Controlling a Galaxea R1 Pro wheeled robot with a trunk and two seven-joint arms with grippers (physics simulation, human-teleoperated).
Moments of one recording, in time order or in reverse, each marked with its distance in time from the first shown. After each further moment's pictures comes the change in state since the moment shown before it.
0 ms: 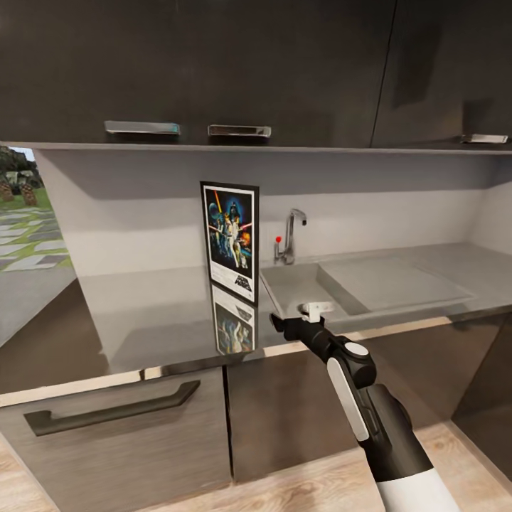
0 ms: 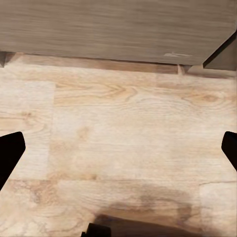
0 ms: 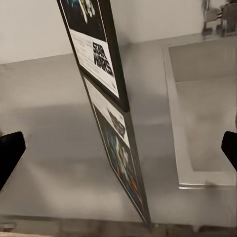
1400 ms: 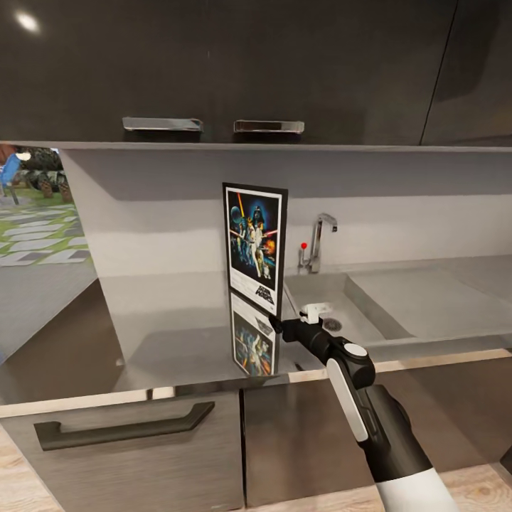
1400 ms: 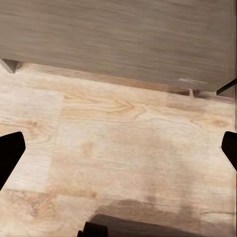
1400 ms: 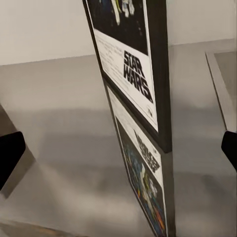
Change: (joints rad) left arm 0.002 -0.010 0.001 0.000 0.001 -0.003 0.005; right arm 0.000 0.000 0.003 0.014 0.003 -0.012 0.017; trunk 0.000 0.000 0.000
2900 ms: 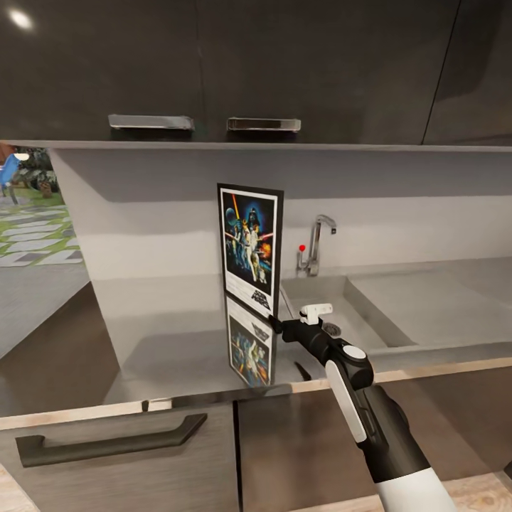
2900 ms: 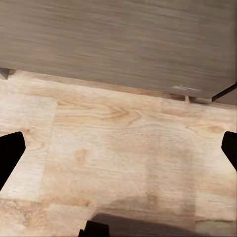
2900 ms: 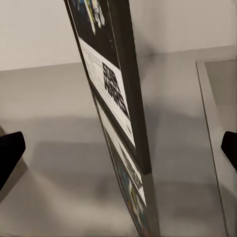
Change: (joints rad) left arm 0.001 0.003 -0.002 0.003 -0.001 0.000 0.000; right arm 0.001 0.000 0.002 0.026 0.002 -0.048 0.000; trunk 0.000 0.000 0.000
